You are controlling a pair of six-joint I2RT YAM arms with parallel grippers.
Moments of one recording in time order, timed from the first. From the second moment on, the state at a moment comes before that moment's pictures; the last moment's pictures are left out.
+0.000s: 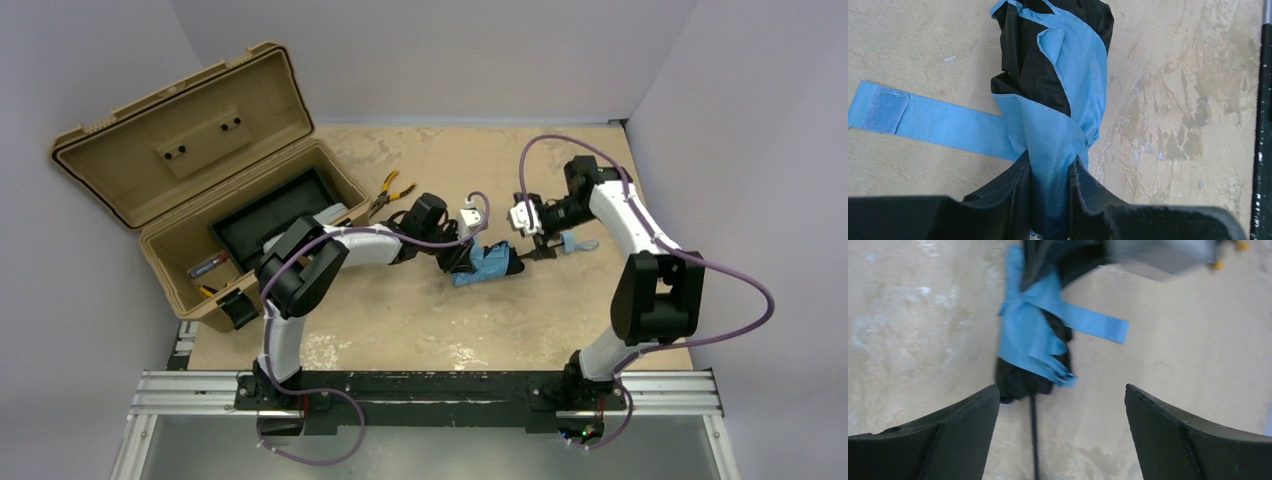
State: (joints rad) left arm -0.76 1.99 1.15 0.15 0.56 0.14; right arm 0.03 1.65 1.36 -1.18 -0.83 -1.84
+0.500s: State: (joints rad) left arm -0.66 2.16 1.39 -0.10 0.83 0.00; right arm 0.25 1.49 0.94 -0.68 -0.74 -1.86
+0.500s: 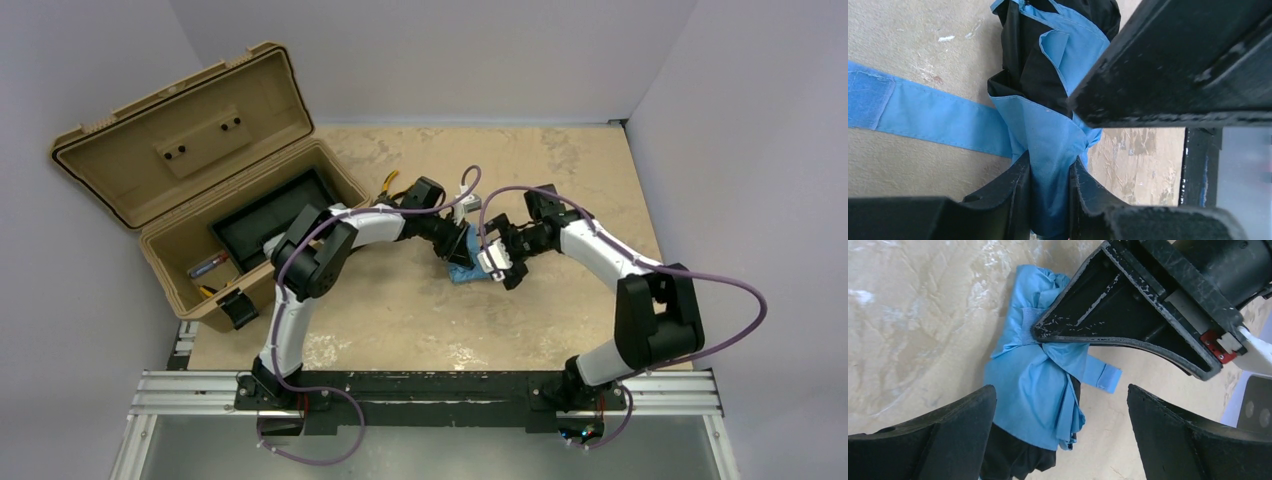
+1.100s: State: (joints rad) left arm -0.64 2.23 1.45 -0.20 0.95 -0.11; right arm 0.39 1.60 0.86 -0.46 -0.51 -1.62
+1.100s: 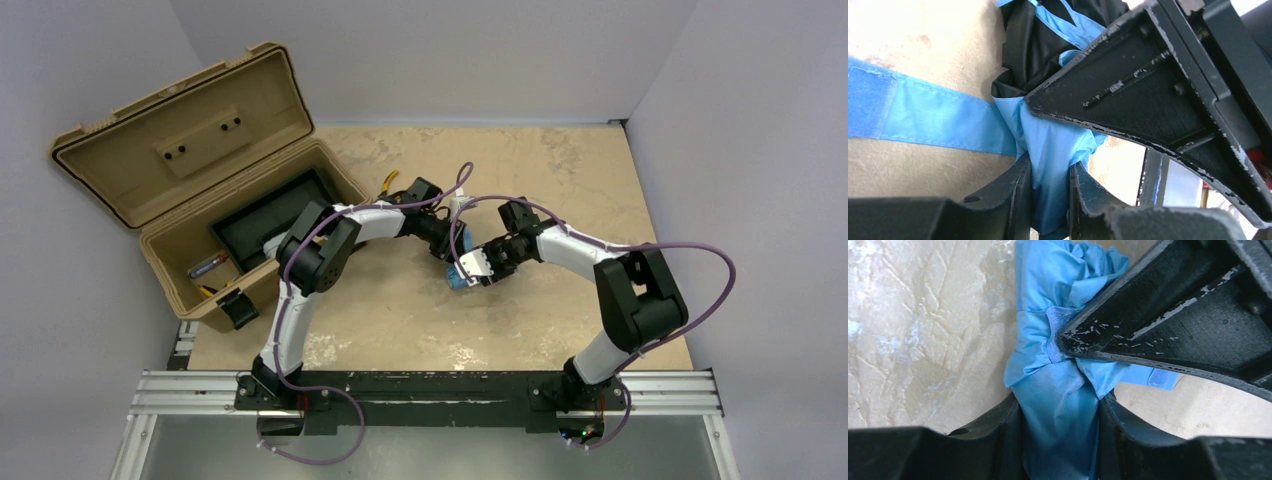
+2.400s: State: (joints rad) left arm -0.86 1.35 0.56 0.35 0.20 0.15; right arm 0.34 1.92 1.21 -0.90 -0.62 -1.62
